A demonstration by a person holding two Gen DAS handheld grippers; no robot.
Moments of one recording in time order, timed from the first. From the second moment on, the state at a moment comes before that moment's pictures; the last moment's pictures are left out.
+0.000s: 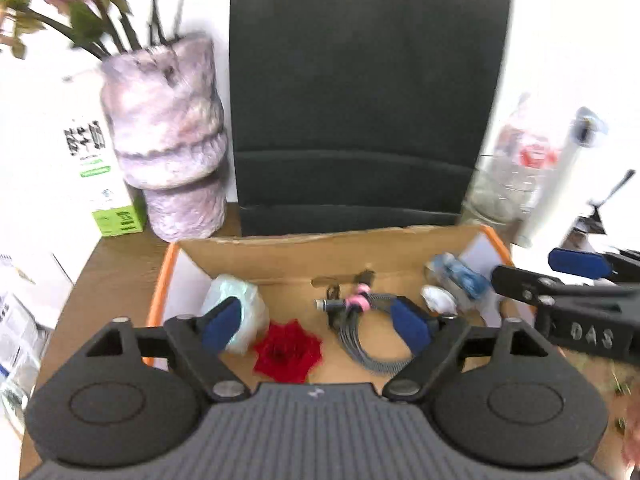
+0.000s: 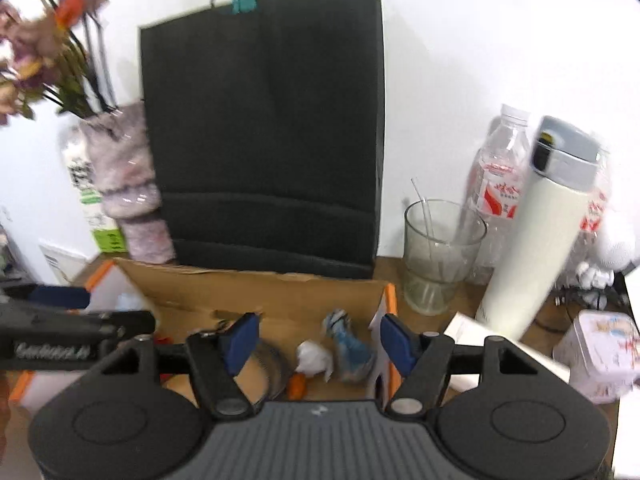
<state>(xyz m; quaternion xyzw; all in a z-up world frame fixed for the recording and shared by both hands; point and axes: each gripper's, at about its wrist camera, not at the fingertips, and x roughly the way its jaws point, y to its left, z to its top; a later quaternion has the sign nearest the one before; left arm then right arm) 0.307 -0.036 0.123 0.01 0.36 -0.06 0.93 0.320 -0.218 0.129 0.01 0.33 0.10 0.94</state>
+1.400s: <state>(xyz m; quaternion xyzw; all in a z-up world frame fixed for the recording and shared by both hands) -0.078 -0.011 0.007 0.03 0.29 -0.04 0.96 -0.100 -0.206 0.030 -0.05 0.26 0.11 0.96</state>
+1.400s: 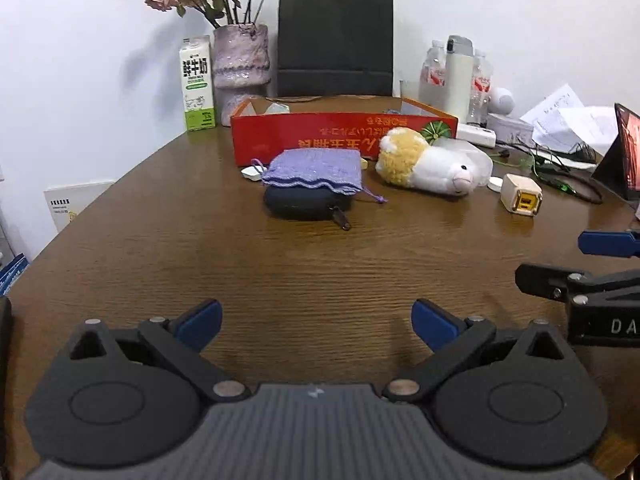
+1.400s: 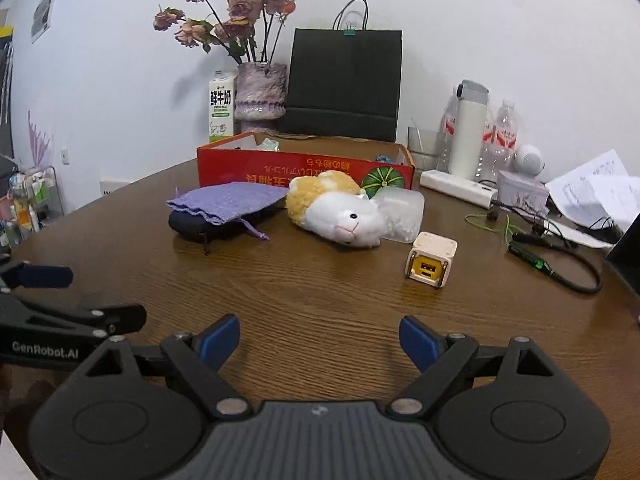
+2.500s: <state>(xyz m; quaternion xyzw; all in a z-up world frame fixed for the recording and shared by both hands) 0.165 0.049 0.010 0.00 0.32 -0.01 0.95 0.067 -0.262 0.015 -0.01 0.33 0.01 0.95</state>
